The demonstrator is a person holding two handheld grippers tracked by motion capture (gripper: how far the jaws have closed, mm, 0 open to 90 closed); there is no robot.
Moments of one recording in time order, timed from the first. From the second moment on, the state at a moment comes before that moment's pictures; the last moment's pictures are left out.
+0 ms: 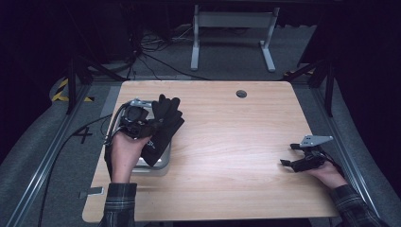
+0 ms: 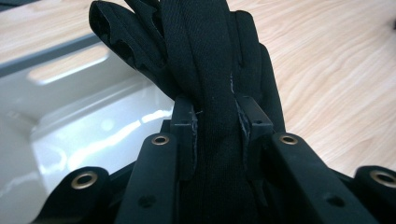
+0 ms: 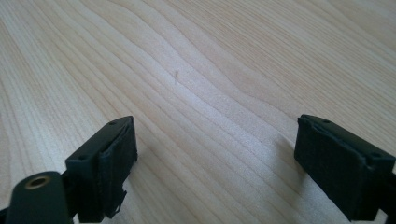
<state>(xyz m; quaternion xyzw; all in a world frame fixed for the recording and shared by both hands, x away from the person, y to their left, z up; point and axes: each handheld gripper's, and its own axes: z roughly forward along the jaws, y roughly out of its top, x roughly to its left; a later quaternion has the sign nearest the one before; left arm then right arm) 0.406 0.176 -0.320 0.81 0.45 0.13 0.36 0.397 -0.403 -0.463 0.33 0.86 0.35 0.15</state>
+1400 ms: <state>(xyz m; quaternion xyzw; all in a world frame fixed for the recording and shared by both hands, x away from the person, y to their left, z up) 0.463 0.214 -0.411 0.79 0.54 0.08 0.28 0.397 -0.403 -0.463 0.34 0.86 0.35 0.15</state>
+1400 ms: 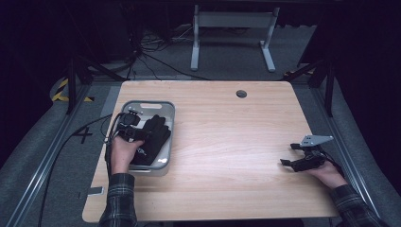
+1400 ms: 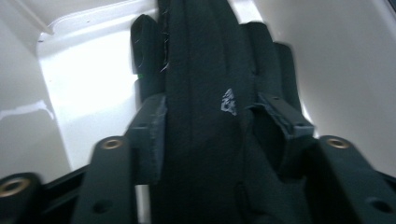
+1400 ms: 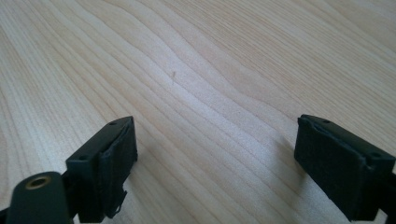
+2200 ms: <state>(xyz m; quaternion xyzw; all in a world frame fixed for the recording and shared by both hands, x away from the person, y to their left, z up) 0.428 0.134 -0.363 0.80 0.45 0.10 0.38 0.397 -0.403 -0.463 0.34 0.86 0.35 0.15</state>
